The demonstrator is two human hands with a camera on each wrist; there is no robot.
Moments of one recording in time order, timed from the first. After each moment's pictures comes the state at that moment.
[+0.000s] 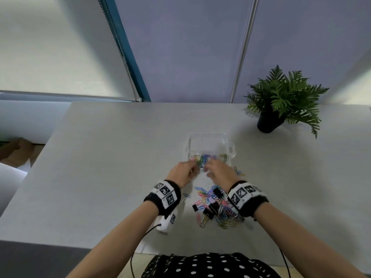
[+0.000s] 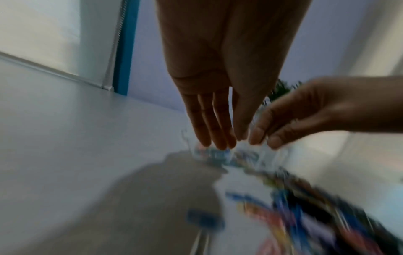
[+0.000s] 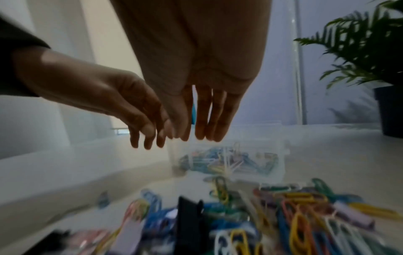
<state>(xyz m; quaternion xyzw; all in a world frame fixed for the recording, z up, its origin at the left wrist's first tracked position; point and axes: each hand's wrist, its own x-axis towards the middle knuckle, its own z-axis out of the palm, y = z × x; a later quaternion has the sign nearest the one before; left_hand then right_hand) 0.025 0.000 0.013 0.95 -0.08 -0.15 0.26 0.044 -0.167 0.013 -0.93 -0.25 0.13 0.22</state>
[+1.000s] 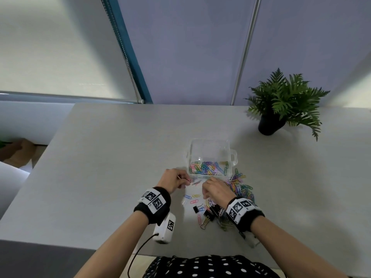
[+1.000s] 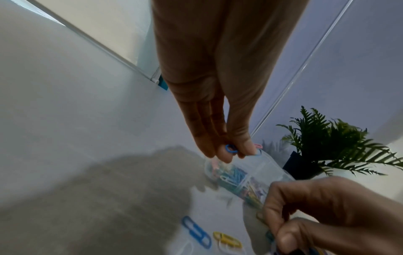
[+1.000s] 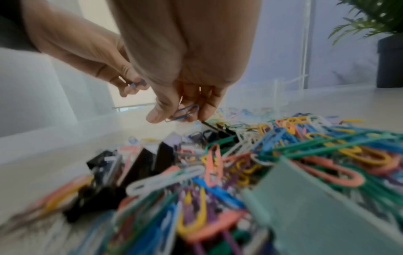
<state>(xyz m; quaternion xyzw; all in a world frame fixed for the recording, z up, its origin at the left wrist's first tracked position) 0.007 0.028 0.013 0.89 0.05 -0.20 0.41 0.016 -0.163 -0.022 -0.90 -0.31 0.24 0.17</state>
